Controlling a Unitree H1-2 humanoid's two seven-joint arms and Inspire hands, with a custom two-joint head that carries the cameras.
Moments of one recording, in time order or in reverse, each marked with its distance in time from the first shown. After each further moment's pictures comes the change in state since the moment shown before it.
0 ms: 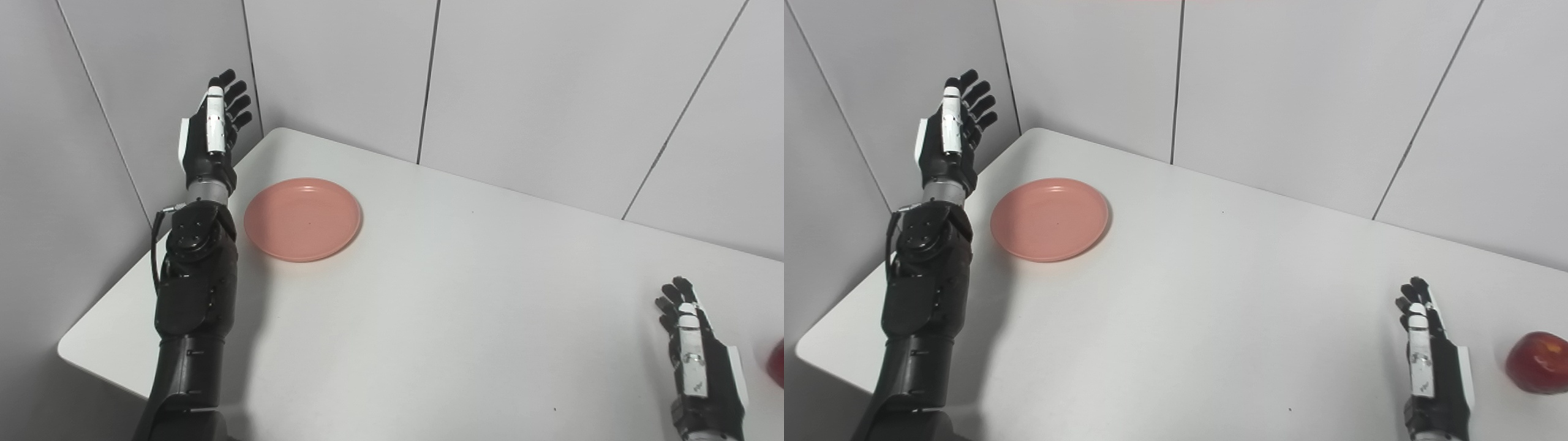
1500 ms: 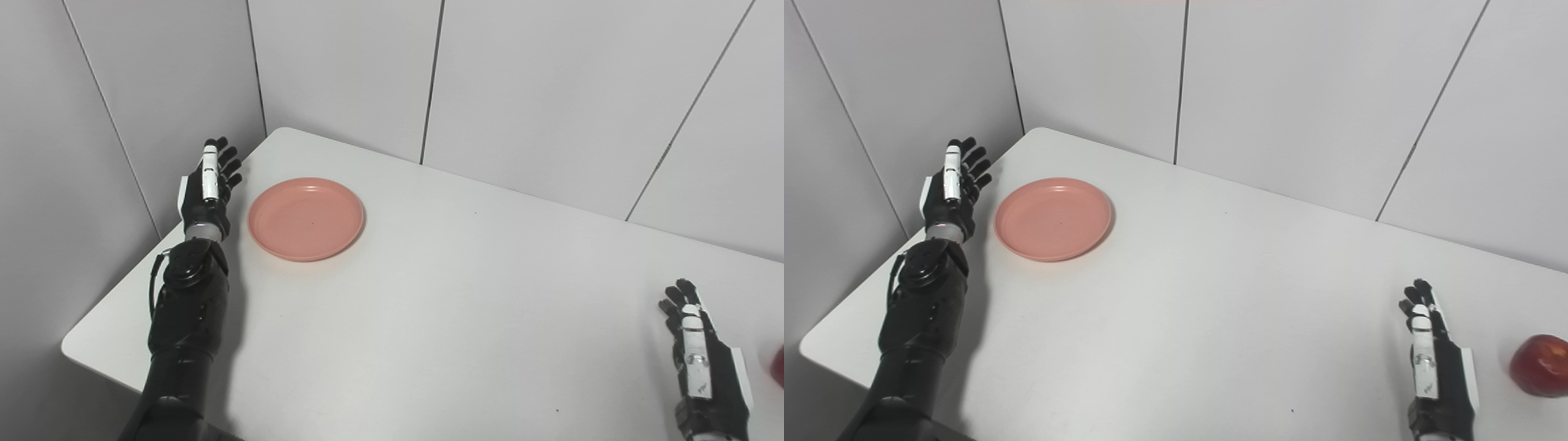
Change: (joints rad) left arm 0.044 0.038 -0.004 0.277 -0.092 -0.082 -0.017; right arm 0.000 -0.007 0.001 -0.015 0.004 0.035 0.004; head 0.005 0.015
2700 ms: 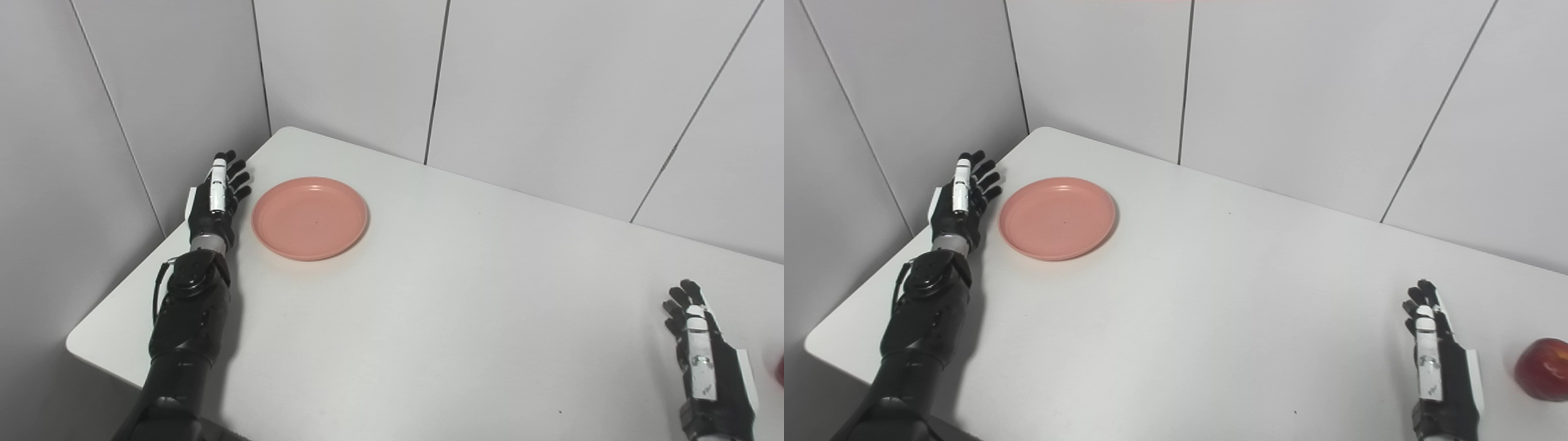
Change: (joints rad) left arm 0.018 0.021 -0.058 0.086 -0.002 -0.070 -0.032; right arm 0.001 -0.002 0.001 -0.012 -0.007 0.002 0.000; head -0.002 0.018
